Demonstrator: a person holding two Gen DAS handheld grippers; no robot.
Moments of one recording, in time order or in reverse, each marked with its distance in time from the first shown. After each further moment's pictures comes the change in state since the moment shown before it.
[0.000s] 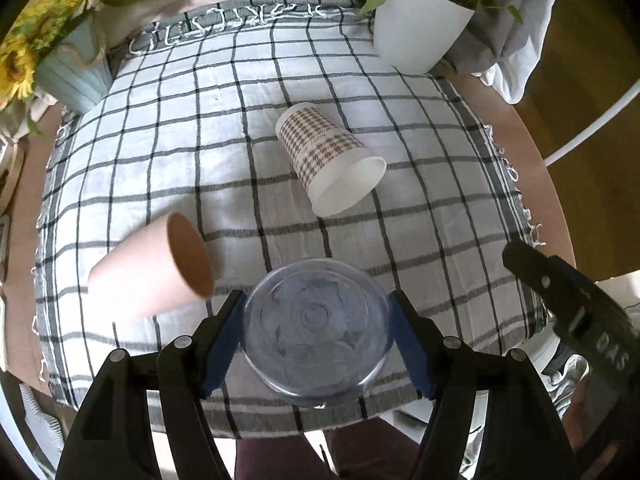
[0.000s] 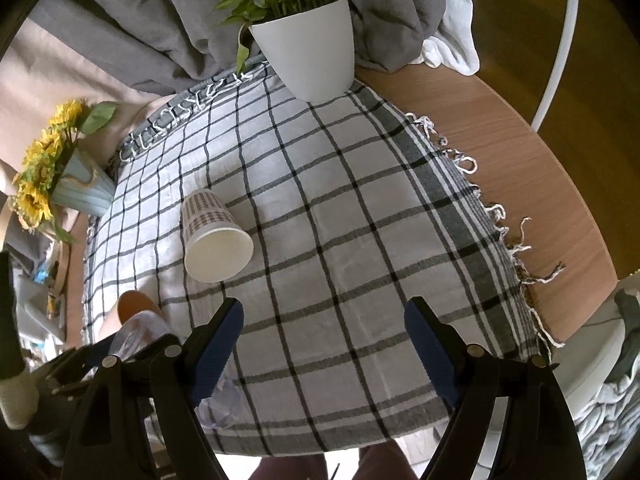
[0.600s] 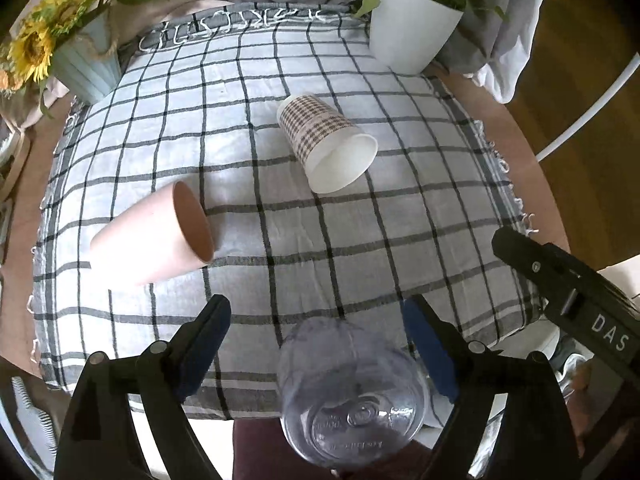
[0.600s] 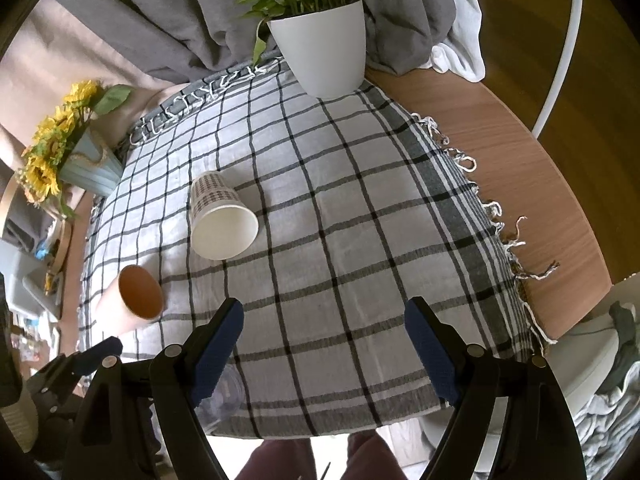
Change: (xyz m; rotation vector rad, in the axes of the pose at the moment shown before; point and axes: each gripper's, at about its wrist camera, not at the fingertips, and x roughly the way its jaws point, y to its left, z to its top) left arm -0.009 -0.002 -0.029 -0.015 -0.050 -0.023; right arm -0.011 0.004 -0.019 -0.067 -0.010 0.000
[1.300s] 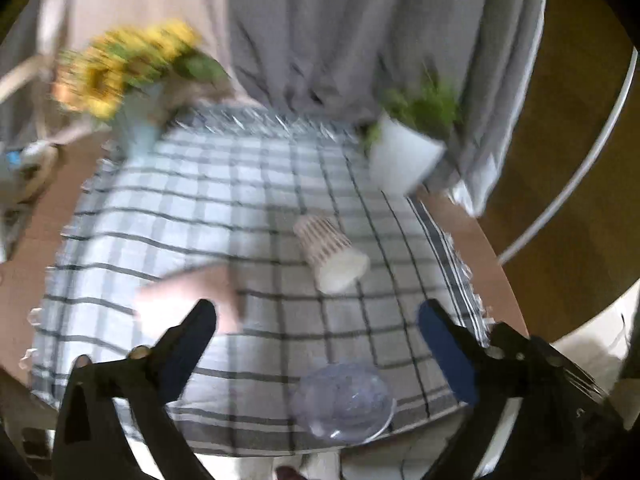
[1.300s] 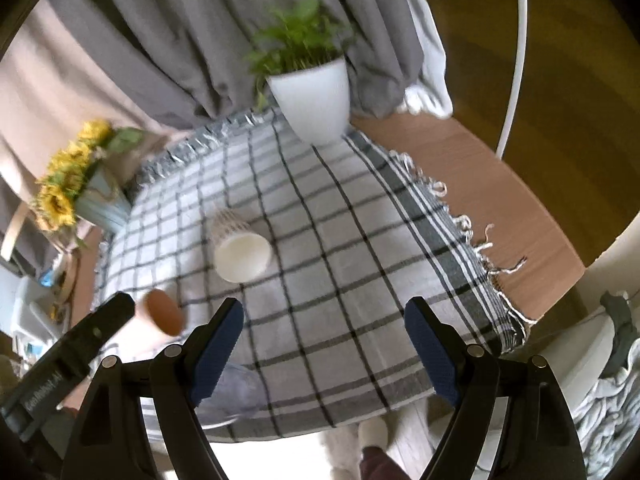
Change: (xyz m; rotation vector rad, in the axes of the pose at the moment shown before) left arm -0.096 0.044 -0.019 -0.130 -0.418 -0.049; right arm -0.065 0.019 -0.034 0.043 -0.214 -0.028
